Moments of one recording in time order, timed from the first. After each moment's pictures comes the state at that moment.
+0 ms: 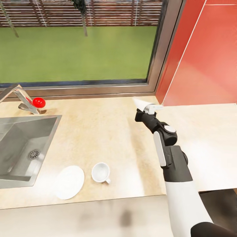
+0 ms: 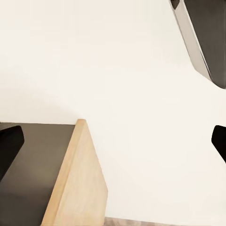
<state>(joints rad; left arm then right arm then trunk) 0.10 0.09 0.00 -0.04 0.03 -0.17 0.04 -0.84 0.17 0.05 -1.47 -0.06 0.54 0.12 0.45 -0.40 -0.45</state>
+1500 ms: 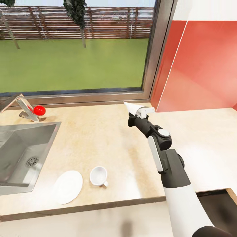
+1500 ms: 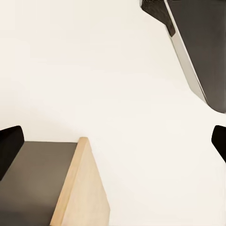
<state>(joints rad) 0.10 0.09 0.01 -0.05 0.03 -0.17 0.04 -0.80 0.16 0.15 -1.49 -0.05 0.54 0.17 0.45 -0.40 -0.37</state>
